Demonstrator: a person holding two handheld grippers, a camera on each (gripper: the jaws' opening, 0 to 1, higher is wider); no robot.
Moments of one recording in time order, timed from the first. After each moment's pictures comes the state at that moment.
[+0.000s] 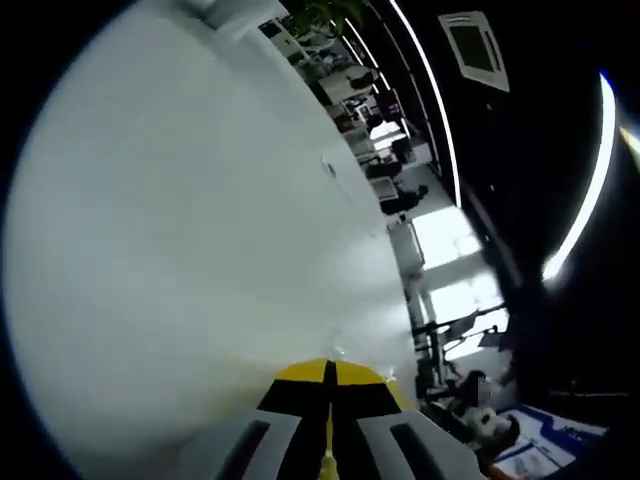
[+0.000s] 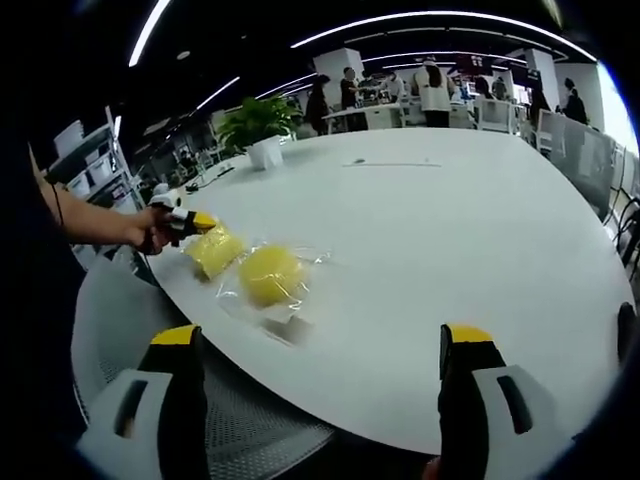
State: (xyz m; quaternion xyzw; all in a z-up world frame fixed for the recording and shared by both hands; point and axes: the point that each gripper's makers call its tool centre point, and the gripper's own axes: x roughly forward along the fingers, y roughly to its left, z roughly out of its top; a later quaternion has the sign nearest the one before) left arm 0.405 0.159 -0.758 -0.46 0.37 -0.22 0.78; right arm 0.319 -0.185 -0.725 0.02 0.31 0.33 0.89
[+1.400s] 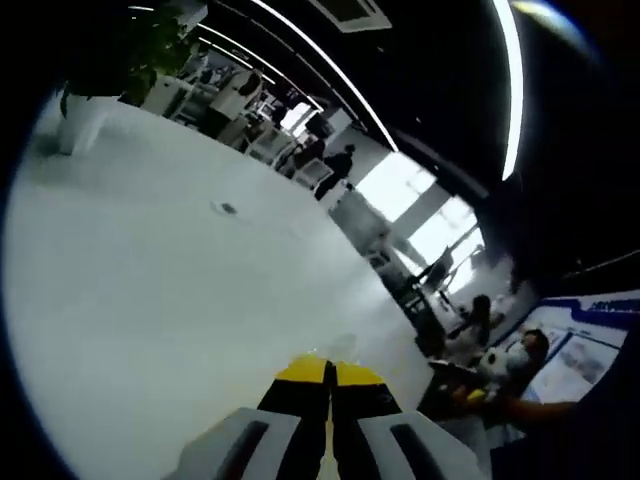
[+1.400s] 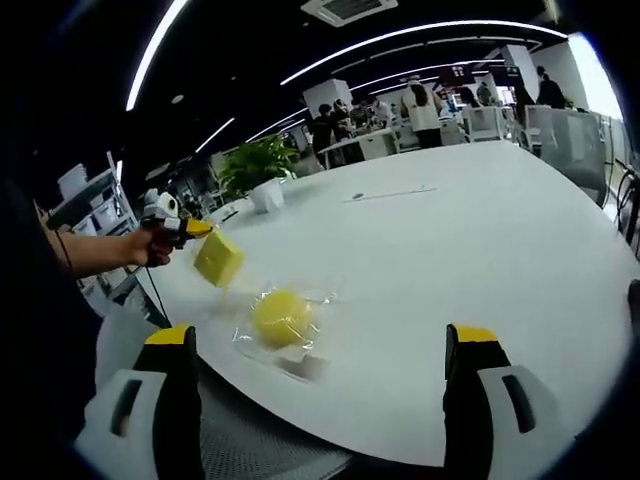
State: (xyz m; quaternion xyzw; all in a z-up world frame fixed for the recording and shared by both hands) left arm 0.422 0.126 -0.649 -0.27 0.30 -0.35 0.84; right arm 0.333 -0.186 -0.690 0.10 0.25 0.32 0.91
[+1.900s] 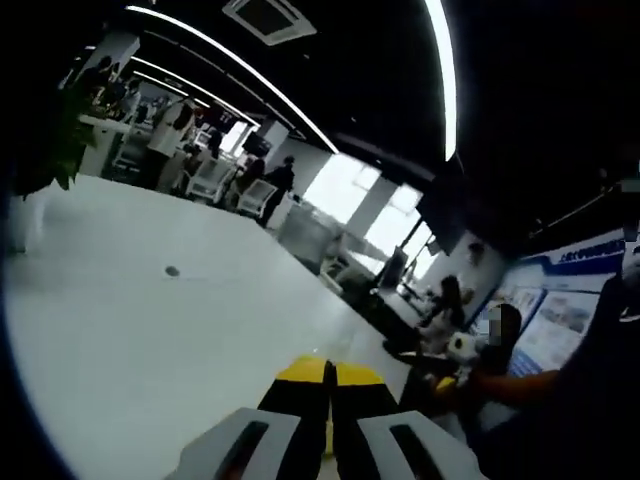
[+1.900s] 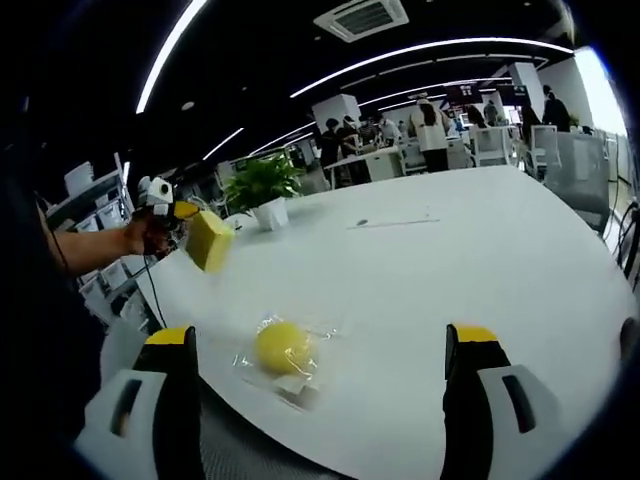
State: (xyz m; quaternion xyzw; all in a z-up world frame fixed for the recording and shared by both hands) left arm 0.421 0.106 -0.549 -0.20 0.21 -0.45 0.84; right arm 0.355 -0.190 -0.647 0.10 0.21 0.33 0.92
